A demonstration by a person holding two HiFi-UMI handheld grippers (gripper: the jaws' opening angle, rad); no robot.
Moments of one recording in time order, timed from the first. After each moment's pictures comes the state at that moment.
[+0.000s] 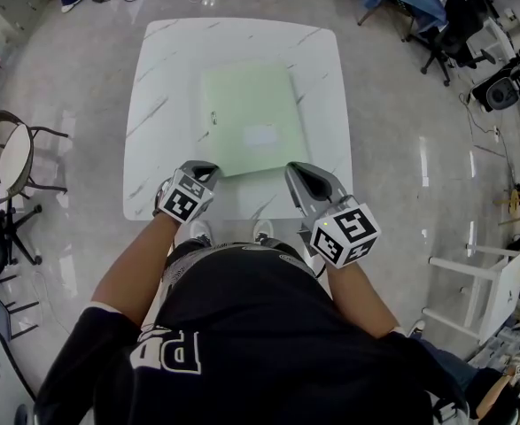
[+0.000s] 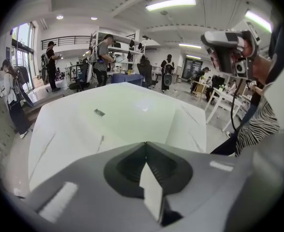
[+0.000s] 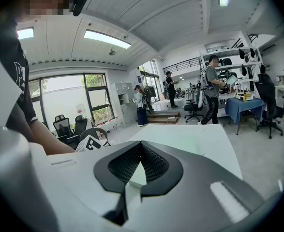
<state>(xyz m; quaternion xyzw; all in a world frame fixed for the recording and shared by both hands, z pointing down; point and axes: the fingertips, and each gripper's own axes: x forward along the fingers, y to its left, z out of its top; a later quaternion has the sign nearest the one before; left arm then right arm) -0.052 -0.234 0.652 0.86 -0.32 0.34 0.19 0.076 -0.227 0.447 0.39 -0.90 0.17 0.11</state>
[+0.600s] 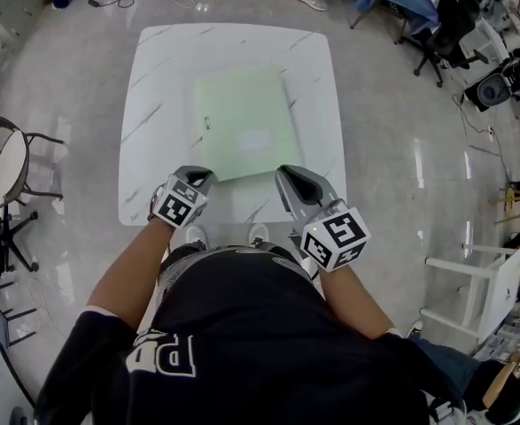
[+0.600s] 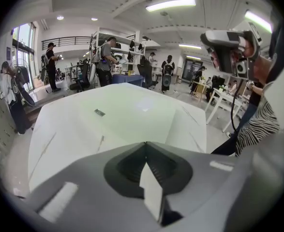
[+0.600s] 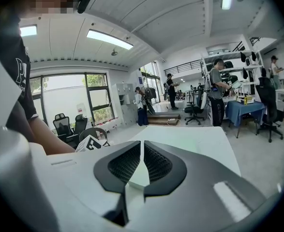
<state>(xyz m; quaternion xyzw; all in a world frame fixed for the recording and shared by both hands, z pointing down) -0.053 -0.234 0.653 0.86 -0.33 0.34 0.19 0.072 -0.226 0.444 0.39 -0.90 0.15 0.11</state>
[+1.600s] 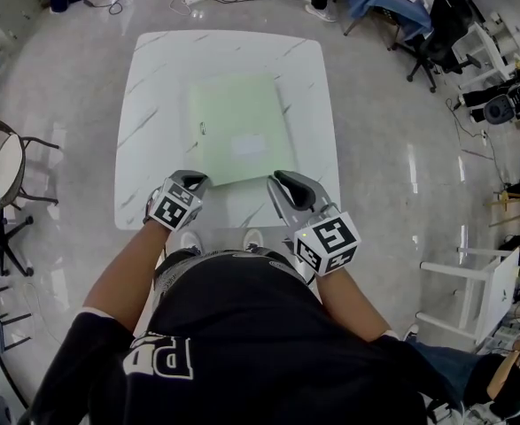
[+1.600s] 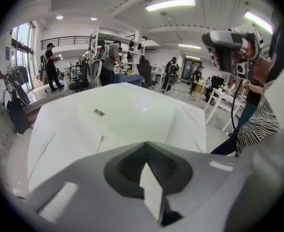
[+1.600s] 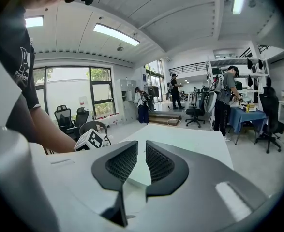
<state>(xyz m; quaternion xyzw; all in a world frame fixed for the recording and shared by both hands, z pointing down) -0.053 -0.232 0.654 0.86 -0.32 0.34 0.19 0.069 -0.217 0.447 0.38 -0.91 0.12 0.14</state>
